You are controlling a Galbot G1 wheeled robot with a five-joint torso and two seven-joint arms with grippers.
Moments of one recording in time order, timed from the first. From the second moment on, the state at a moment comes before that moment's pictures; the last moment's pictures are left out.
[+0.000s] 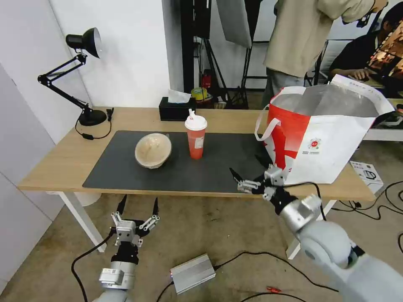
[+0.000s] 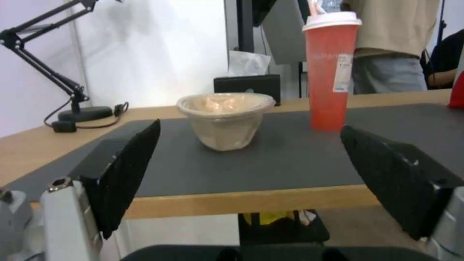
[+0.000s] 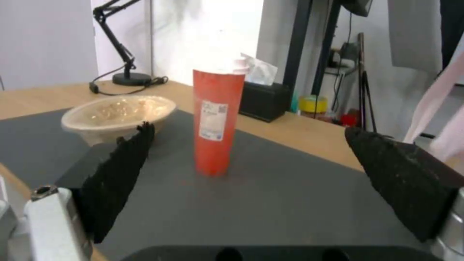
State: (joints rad) left arm 1.65 -1.52 -0.55 -2.01 0.02 -0.35 0.05; right arm -1.07 0.74 0.13 2.05 0.64 -0.03 0.07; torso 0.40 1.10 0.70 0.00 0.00
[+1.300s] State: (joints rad) left arm 1.64 -1.54 -0.56 -2.01 0.04 -0.35 0.05; right arm -0.59 0.83 -0.21 1.81 0.87 -0.12 0.06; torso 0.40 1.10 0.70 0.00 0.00
